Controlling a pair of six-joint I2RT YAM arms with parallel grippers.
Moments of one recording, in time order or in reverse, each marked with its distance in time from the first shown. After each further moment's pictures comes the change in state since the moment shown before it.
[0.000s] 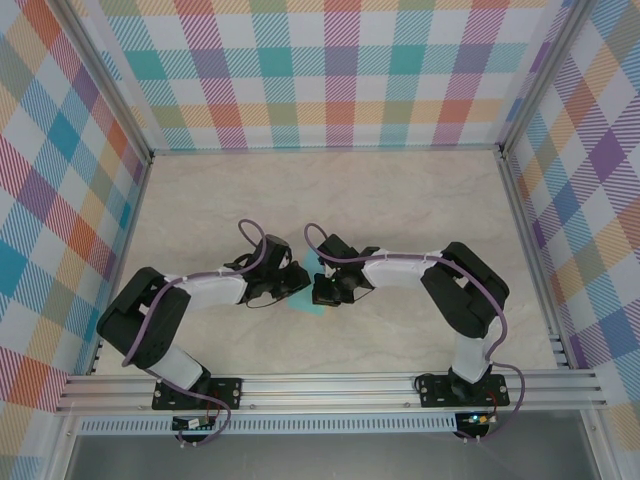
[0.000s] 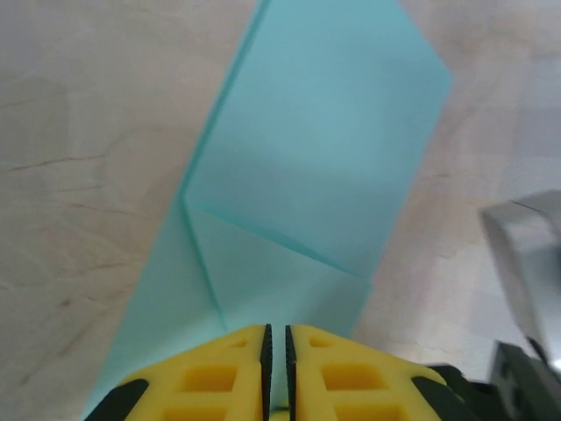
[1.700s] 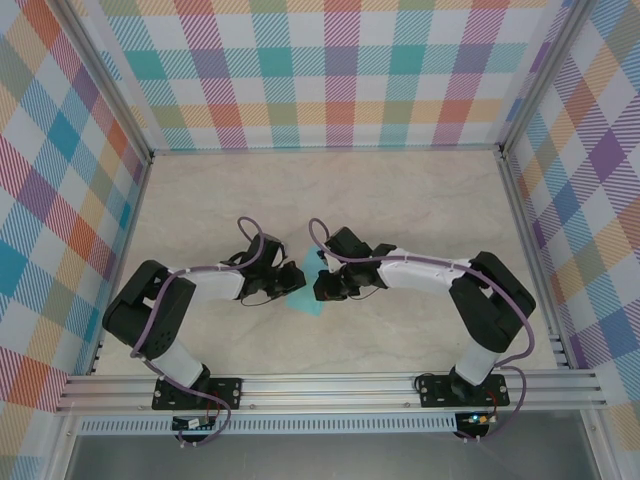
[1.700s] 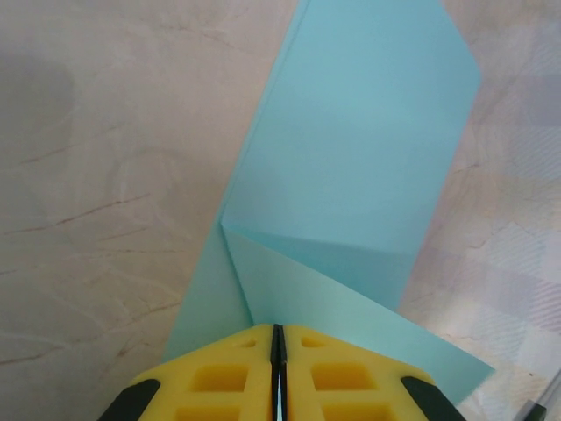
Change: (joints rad) left arm 0.087 0.057 -0.004 0.024 0.105 0.118; right arm -0.021 -0.156 -0.037 -0.009 -0.050 -0.188
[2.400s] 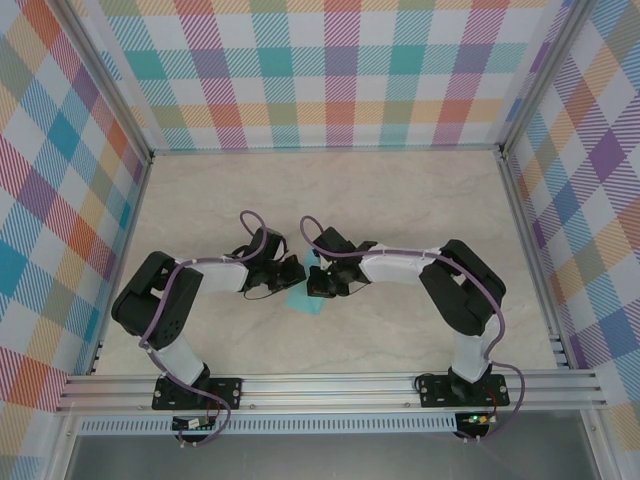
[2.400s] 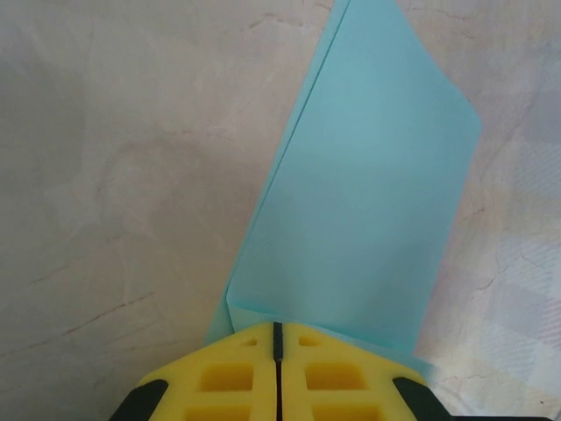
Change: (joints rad) left arm 0.022 0.087 0.068 -0.004 -0.011 0.029; right arm 0.012 0.181 0.102 0.020 0.072 0.158
